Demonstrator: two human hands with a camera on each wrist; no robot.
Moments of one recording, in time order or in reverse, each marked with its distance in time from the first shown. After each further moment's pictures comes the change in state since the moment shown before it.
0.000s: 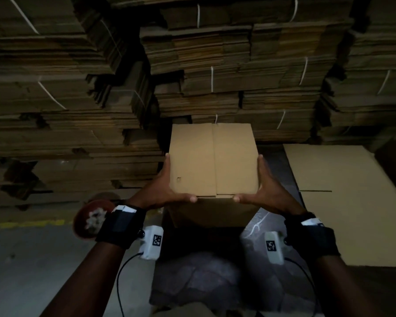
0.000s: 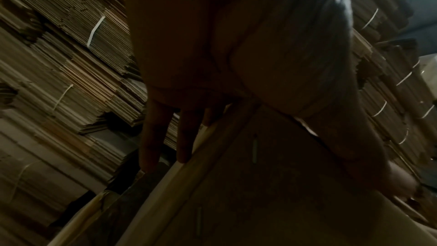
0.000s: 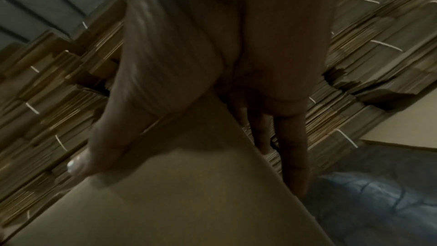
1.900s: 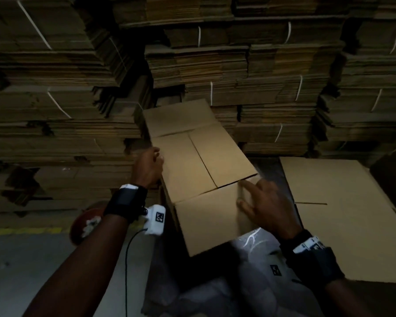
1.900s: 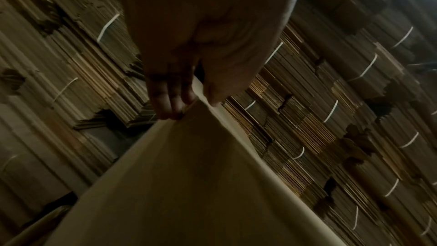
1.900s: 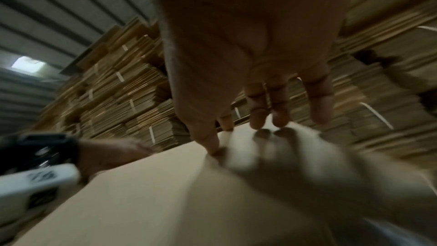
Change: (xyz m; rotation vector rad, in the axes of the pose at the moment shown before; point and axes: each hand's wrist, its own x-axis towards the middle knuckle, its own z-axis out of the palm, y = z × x) left_hand 0.042 0.016 -0.030 0.062 0.665 0.021; right_hand -0.025 -0.007 0.002 -0.729 0.160 -0.095
